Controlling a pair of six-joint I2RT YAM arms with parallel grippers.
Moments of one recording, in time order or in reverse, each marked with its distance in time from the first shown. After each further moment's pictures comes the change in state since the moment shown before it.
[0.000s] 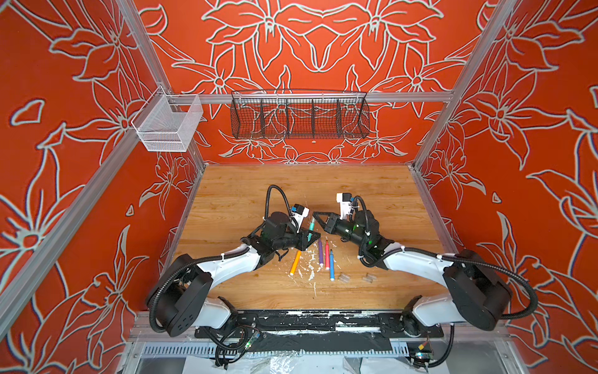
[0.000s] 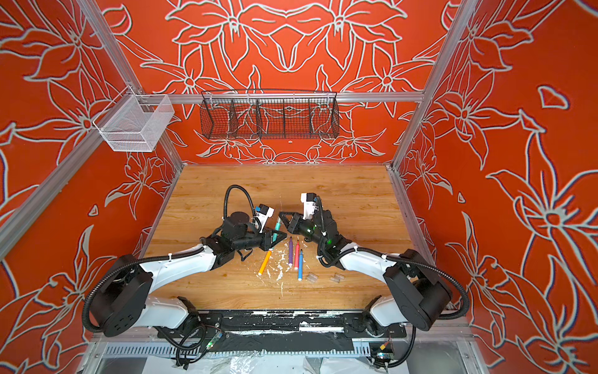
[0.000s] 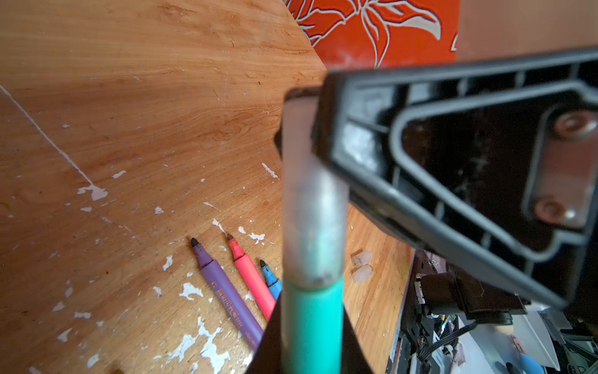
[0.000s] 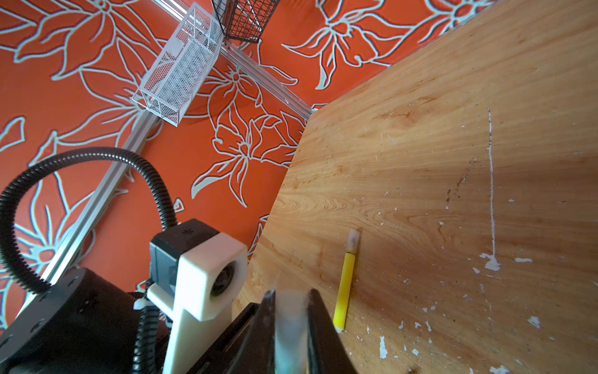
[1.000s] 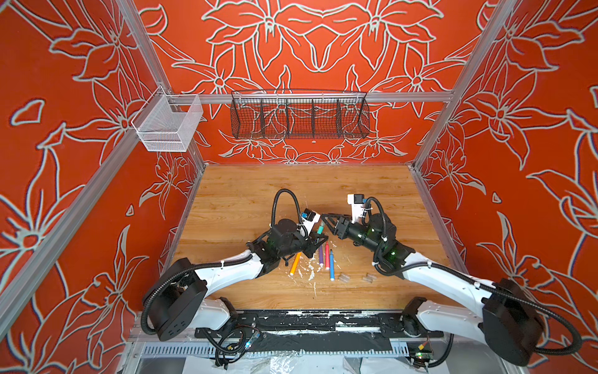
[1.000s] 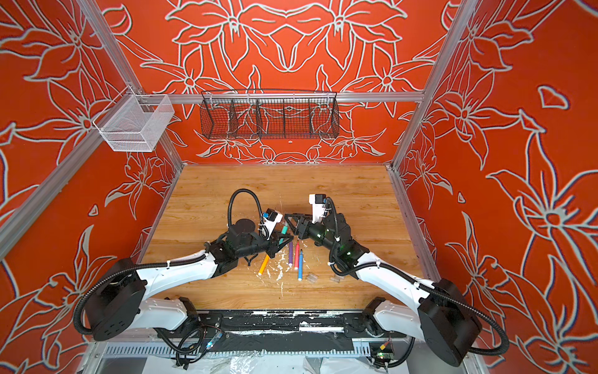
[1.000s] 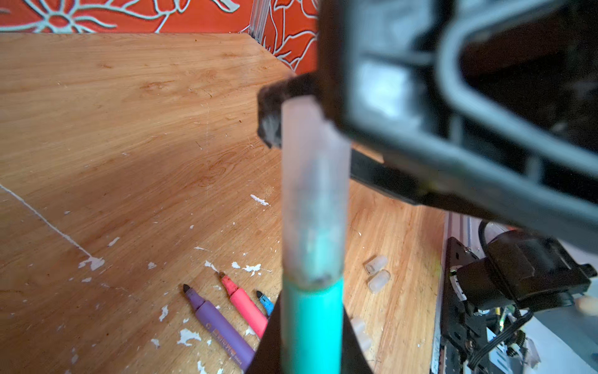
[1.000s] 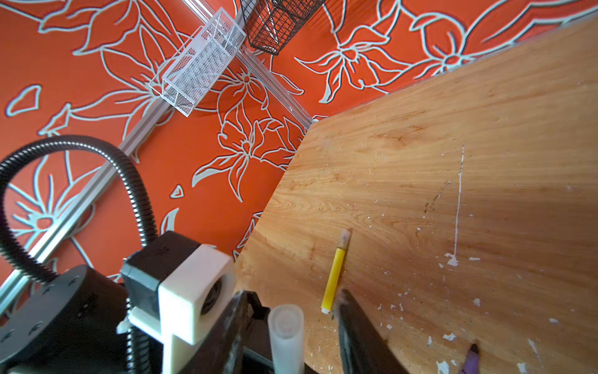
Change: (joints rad) left arm -0.159 -0.037 0.001 0.048 -0.166 0.206; right arm -0.020 -0.261 -0.047 -0.193 0.029 -0.130
